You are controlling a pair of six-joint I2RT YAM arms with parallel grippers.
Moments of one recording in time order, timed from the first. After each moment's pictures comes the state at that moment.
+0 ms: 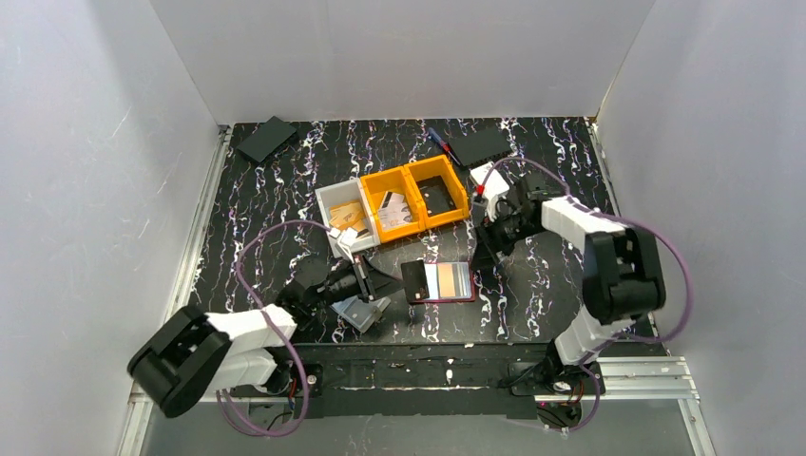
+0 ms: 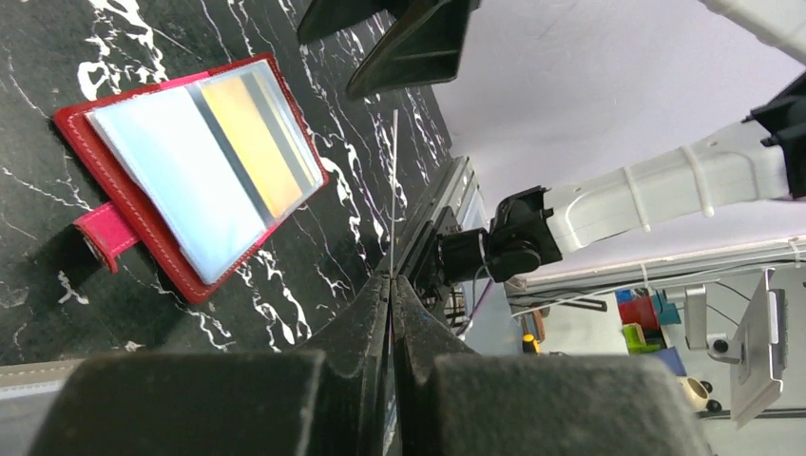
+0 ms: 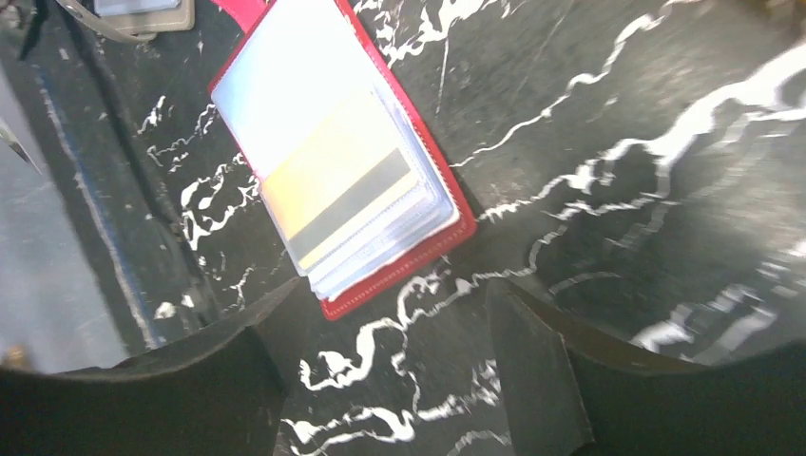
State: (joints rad) left arm -0.69 1.23 0.15 0.96 0.44 -1.02; right arm 0.21 1.72 1.01 -0.70 -0.85 -0.54
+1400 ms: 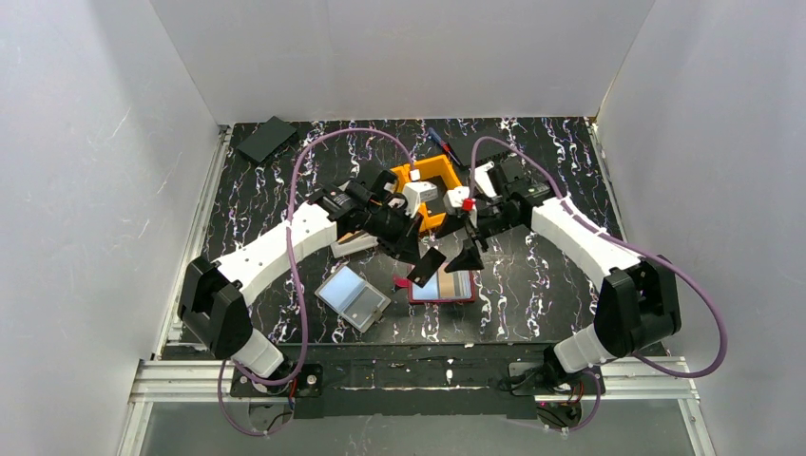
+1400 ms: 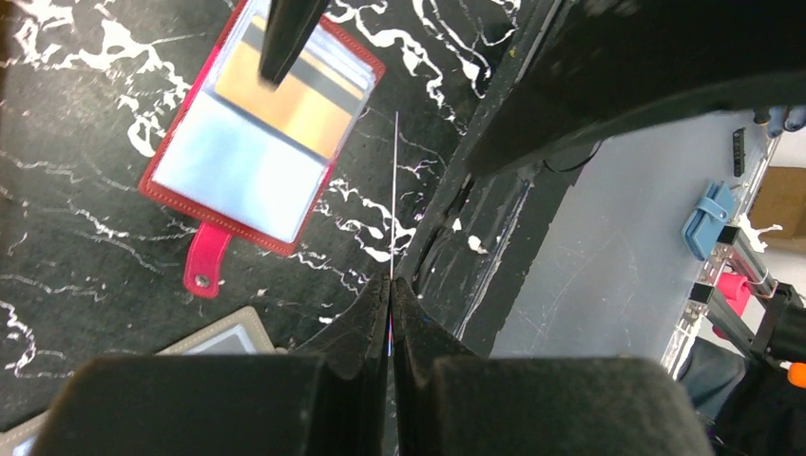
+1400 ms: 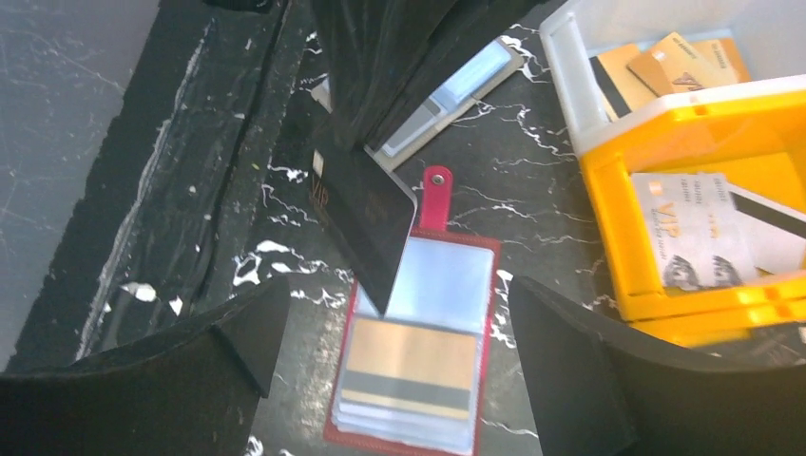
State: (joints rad) left arm -0.71 1.54 1.33 -0.76 0.60 -0.08; right arm 0.41 1.48 1.17 -0.87 -1.15 -1.12
